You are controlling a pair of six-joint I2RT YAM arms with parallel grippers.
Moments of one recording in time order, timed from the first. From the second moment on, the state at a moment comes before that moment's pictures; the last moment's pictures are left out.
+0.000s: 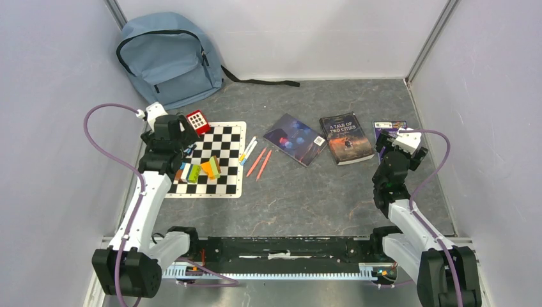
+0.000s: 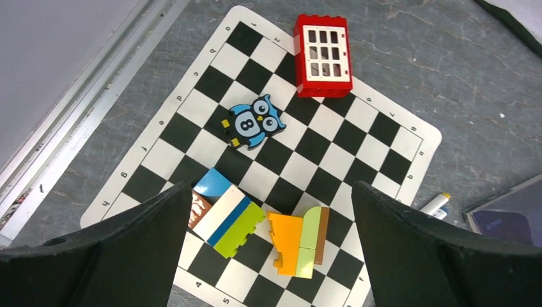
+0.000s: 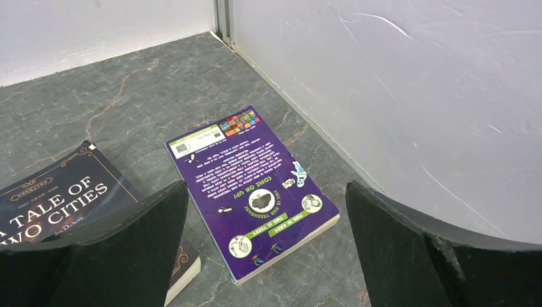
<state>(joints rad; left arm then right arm) -0.06 1.01 0.91 -0.47 -0.43 -0.46 0.11 0.92 0.29 0.61 0.72 -0.05</state>
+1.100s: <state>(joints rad) 0.08 1.91 1.63 -0.10 -0.17 -1.08 0.11 1.09 0.44 0.54 0.75 -0.01</state>
